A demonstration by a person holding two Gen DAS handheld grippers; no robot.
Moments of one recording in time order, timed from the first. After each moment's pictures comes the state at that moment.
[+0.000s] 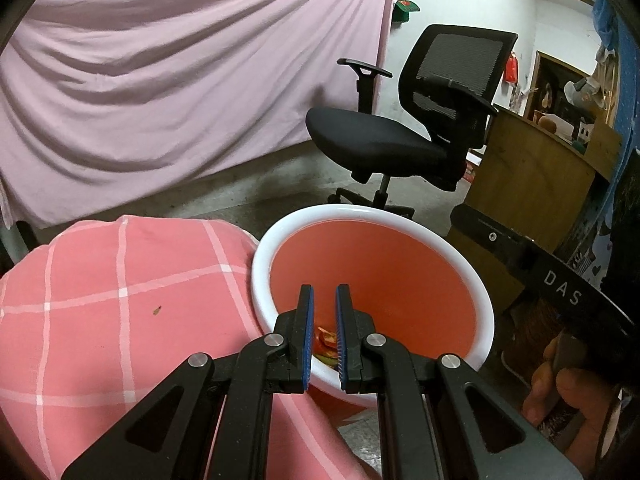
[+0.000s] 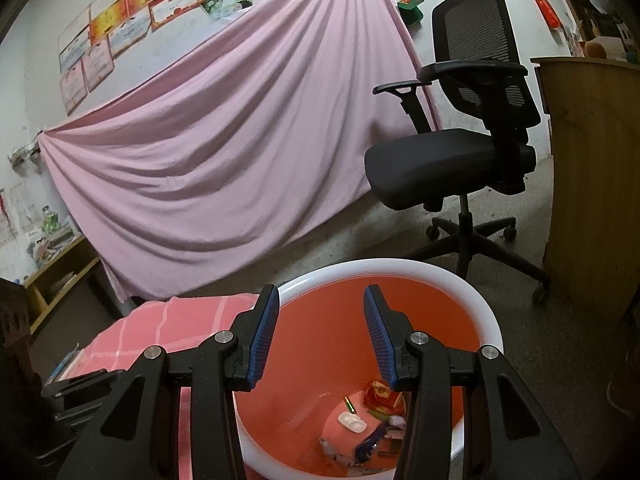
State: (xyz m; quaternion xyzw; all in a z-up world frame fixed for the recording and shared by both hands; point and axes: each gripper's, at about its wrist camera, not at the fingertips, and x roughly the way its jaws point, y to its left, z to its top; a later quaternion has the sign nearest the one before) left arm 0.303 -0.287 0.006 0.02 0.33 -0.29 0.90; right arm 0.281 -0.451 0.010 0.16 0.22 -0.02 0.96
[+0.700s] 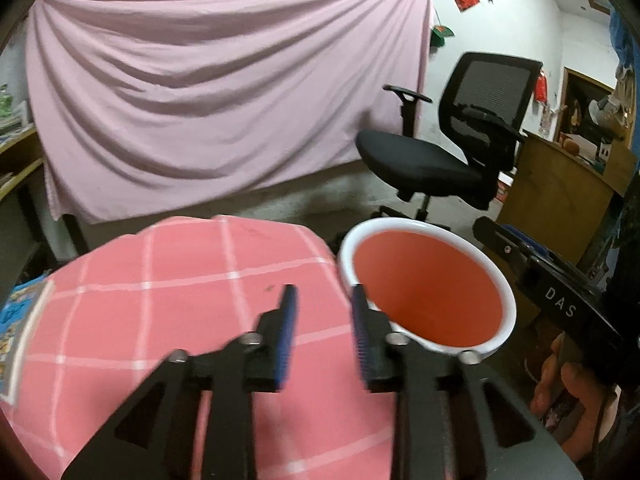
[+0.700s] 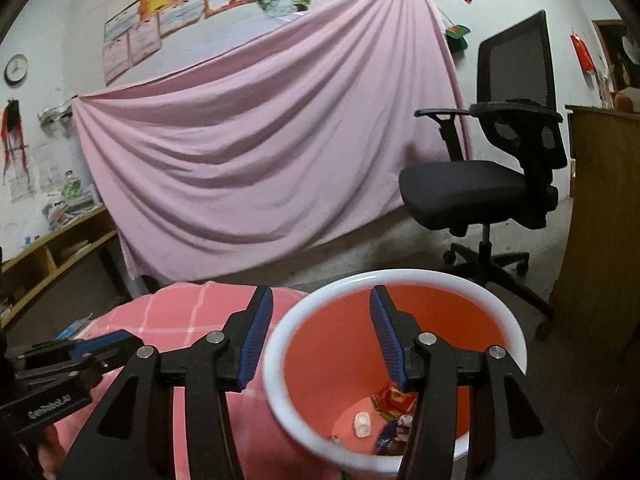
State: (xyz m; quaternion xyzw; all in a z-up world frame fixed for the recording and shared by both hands) left arm 0.253 -0.196 0.035 0.01 0.30 -0.21 0.93; right arm 0.258 -0.383 0.028 0.09 0.19 0.02 0.98
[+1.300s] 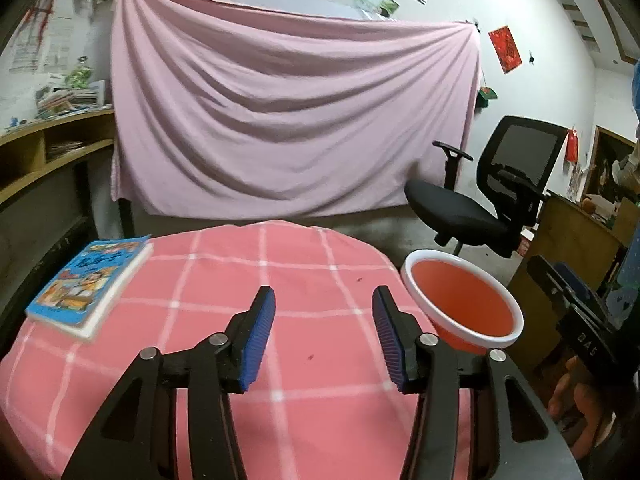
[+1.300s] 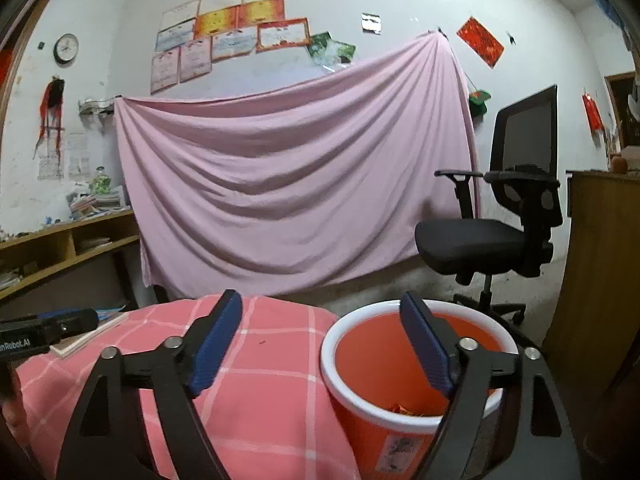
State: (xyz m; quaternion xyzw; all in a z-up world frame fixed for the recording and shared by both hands) left arm 0.166 -0.079 0.048 -0.06 0.24 -0.14 0.96; right arm 0.170 -0.315 0.044 0.03 0.10 0.02 0.99
